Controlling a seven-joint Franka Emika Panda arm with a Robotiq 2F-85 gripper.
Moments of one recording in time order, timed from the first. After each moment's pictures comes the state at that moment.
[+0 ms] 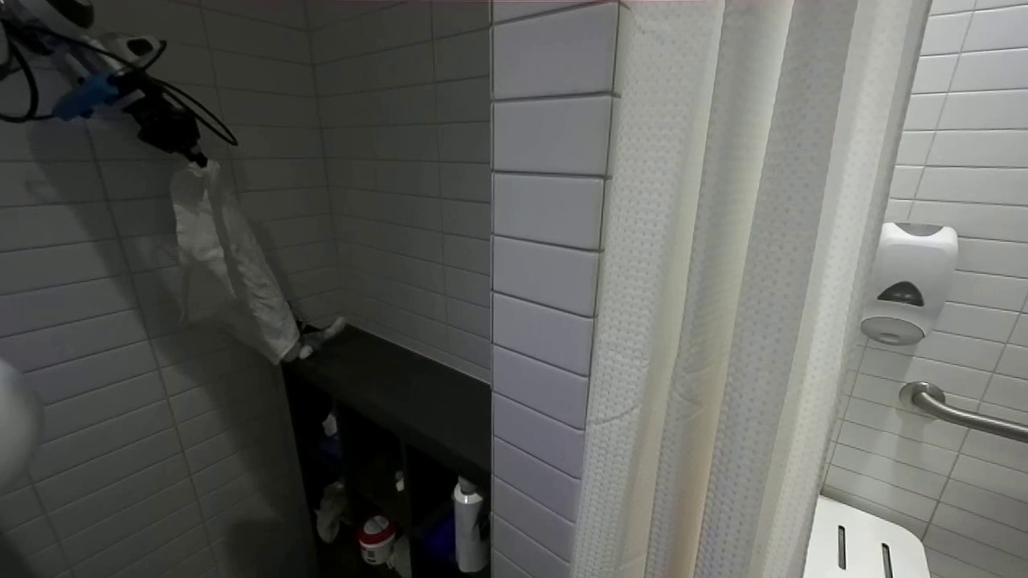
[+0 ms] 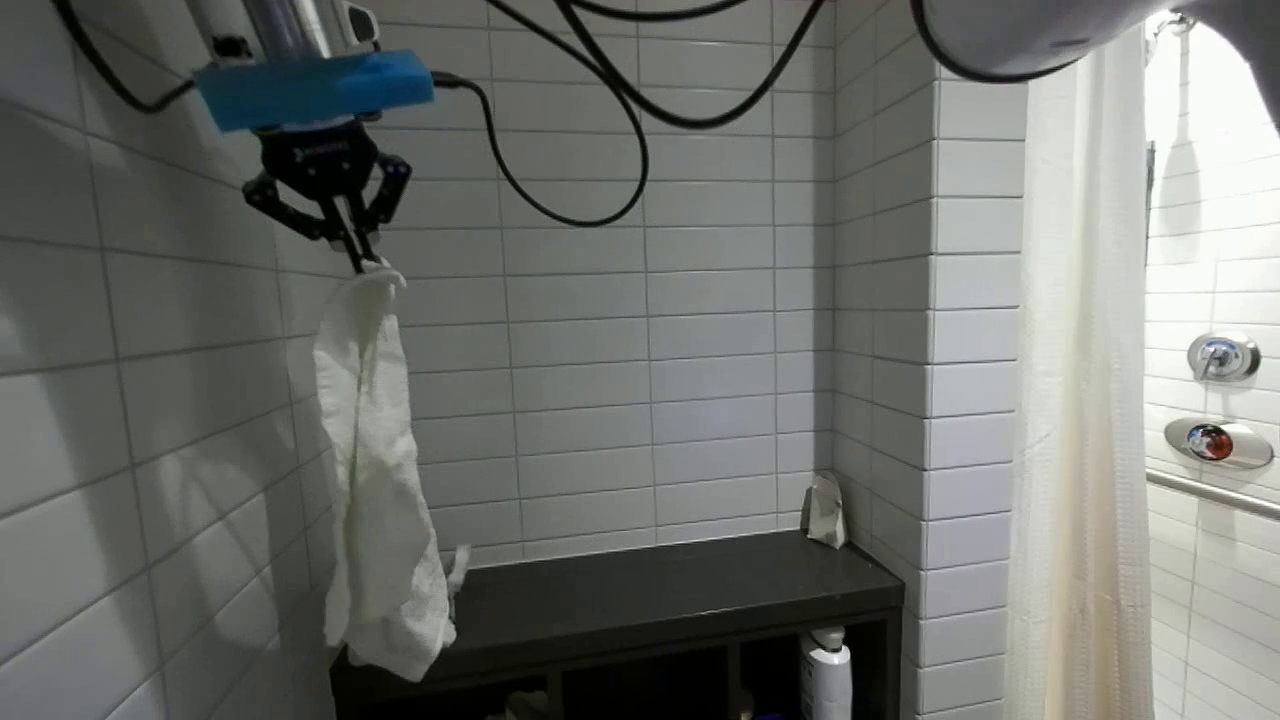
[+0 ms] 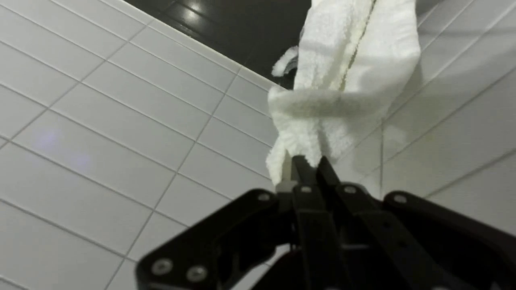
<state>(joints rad) 0.79 0.48 -0.22 -1.02 -0.40 1.71 0.64</state>
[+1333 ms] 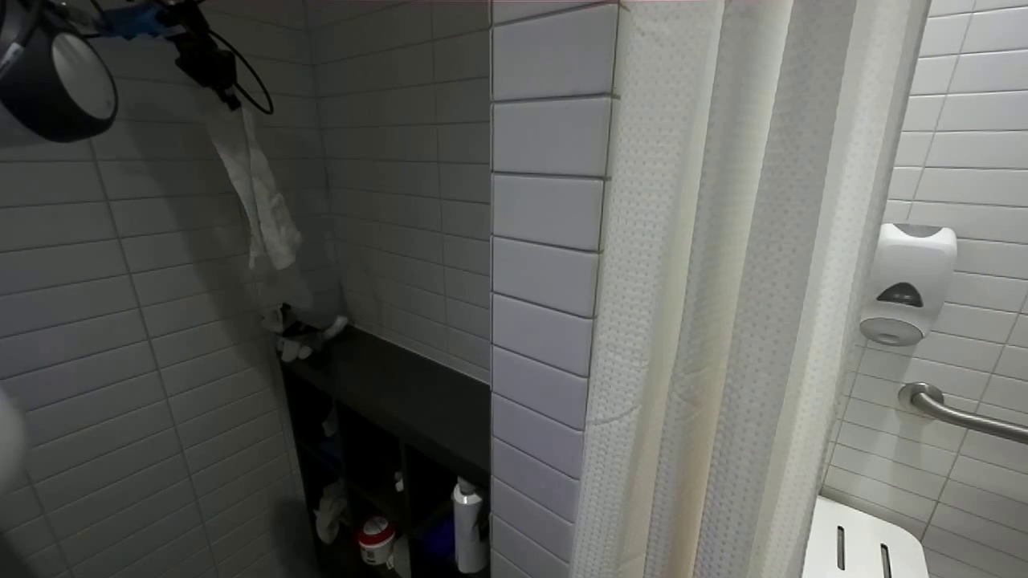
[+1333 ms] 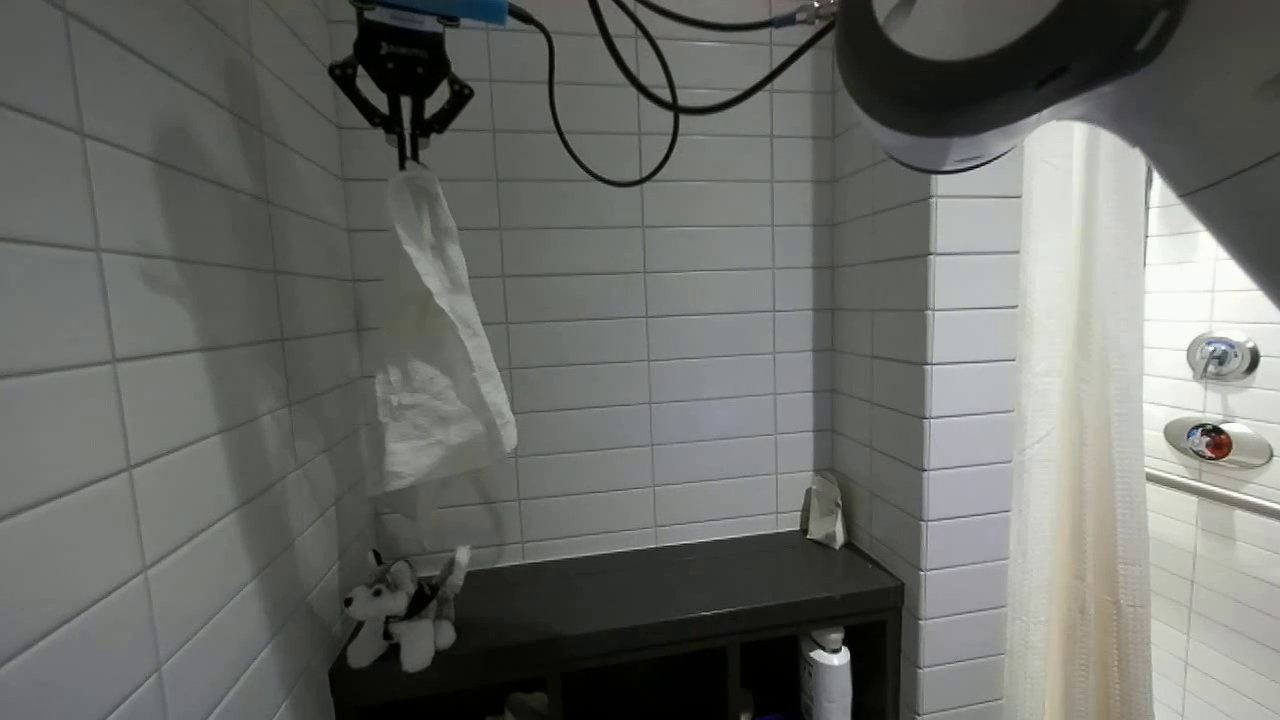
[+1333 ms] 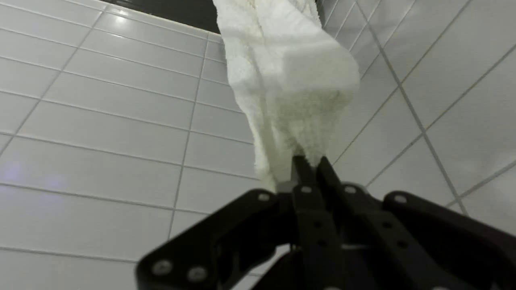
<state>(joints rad) 0.51 0.61 -0.09 -0.53 -0.21 1.57 0.57</state>
